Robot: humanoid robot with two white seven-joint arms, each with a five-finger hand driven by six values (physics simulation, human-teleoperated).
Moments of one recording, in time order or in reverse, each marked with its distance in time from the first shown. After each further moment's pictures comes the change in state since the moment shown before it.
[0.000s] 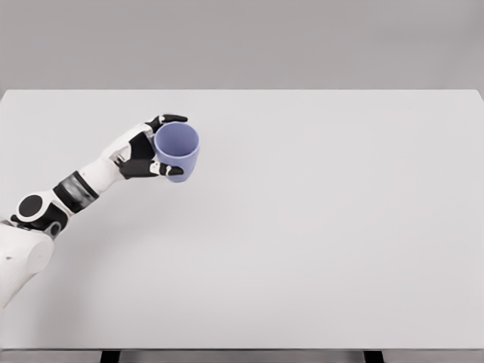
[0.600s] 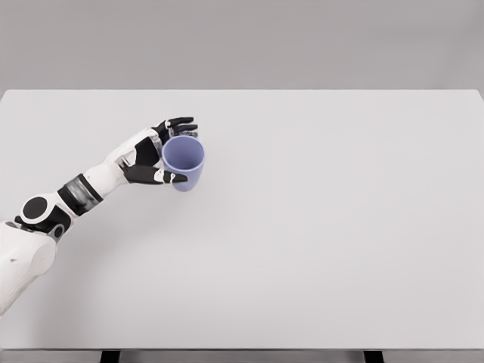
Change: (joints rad) left arm 0.006 -0.007 -0.001 -0.007 -0.033 0.003 0.000; right arm 0.000 0.000 0.000 0.000 0.000 0.000 0.000
